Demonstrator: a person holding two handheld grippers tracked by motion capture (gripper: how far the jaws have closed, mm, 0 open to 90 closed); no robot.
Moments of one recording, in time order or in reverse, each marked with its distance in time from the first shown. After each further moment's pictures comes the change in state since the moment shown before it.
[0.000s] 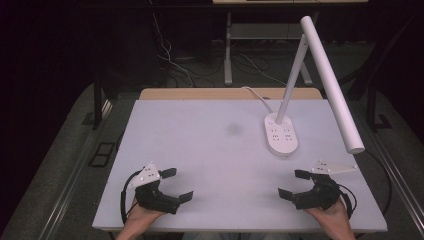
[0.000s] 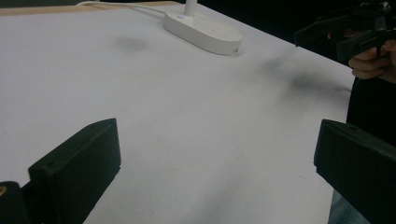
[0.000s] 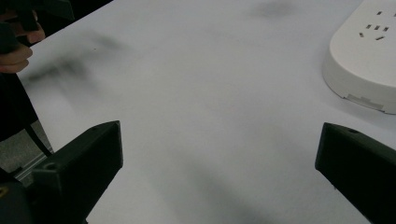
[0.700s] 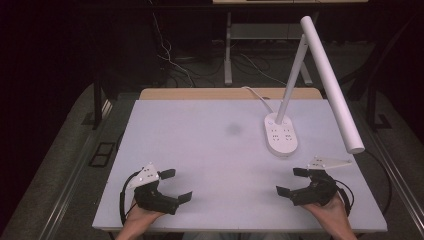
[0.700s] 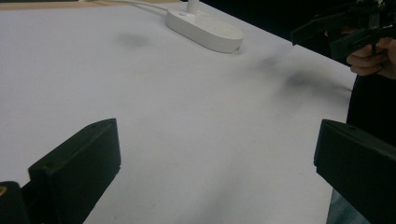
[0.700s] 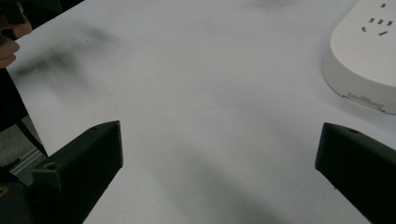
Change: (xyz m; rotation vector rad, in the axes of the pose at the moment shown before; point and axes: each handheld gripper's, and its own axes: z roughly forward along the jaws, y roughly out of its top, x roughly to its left) left arm 0.001 -0.002 -0.002 0.003 0.005 -0.017; right arm -0.003 0.010 0.007 0.052 -0.009 0.004
